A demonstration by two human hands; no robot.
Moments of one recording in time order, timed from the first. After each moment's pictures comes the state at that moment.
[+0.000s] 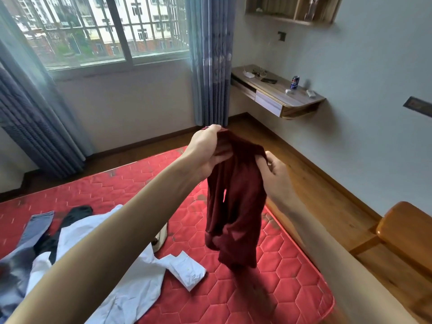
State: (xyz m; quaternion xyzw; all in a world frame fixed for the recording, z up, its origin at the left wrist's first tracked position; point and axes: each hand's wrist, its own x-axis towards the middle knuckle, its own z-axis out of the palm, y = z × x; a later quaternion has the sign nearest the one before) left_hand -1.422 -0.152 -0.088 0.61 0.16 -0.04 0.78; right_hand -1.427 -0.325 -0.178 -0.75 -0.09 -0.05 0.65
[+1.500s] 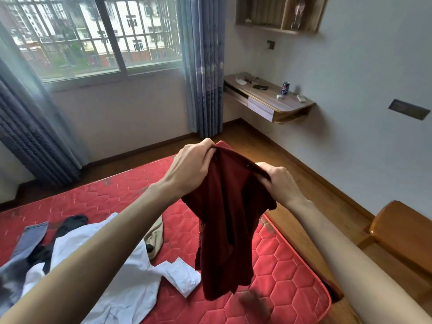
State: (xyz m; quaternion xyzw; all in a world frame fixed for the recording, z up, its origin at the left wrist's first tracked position) left_hand -1.441 -0.128 -0.123 0.91 -0.18 0.22 0.29; right_hand -1.395 -0.396 -0.209 -0.93 -0.19 -0.11 0.29
